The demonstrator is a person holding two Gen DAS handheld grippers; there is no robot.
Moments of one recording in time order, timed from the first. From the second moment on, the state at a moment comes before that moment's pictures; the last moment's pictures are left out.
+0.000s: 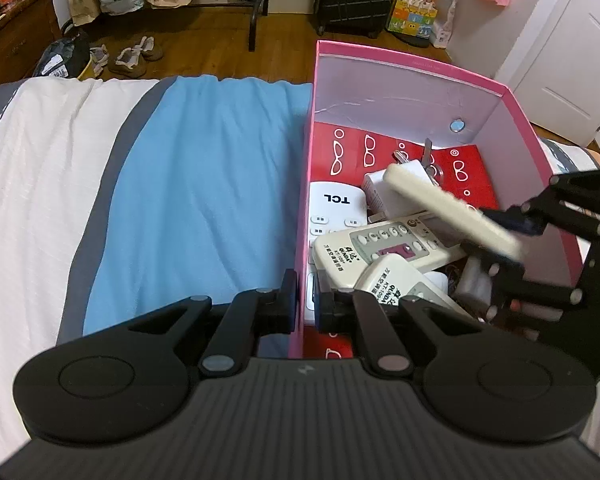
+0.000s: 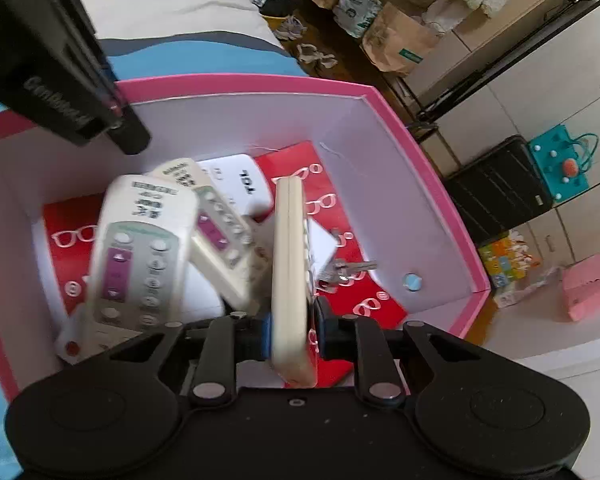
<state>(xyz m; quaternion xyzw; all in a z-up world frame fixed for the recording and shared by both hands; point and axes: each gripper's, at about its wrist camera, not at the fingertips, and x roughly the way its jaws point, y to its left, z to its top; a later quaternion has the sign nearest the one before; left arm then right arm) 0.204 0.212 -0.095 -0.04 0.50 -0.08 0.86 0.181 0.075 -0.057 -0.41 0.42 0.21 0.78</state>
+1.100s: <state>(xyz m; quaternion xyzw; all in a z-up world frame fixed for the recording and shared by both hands) 0.195 0.199 -0.071 -0.01 0.51 -0.03 0.86 0.134 0.010 0.018 -0.13 0.45 0.19 0.86</state>
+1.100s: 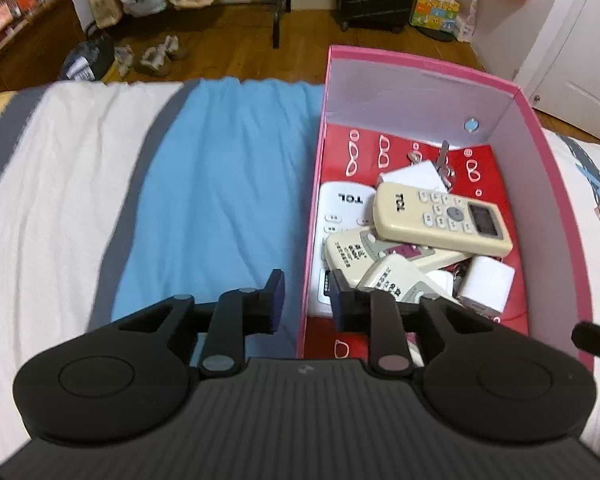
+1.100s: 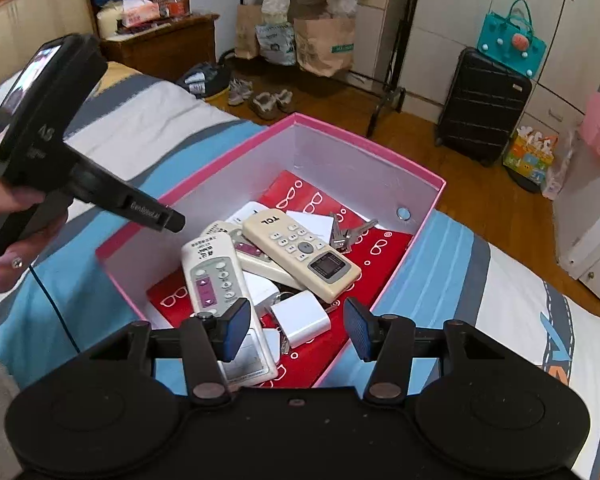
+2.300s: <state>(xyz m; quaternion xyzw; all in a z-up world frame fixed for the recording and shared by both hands) 0.045 0.070 -0.008 0.00 0.46 -0.03 0.89 0.035 -0.103 0.041 -0.03 0.41 0.11 0.91</state>
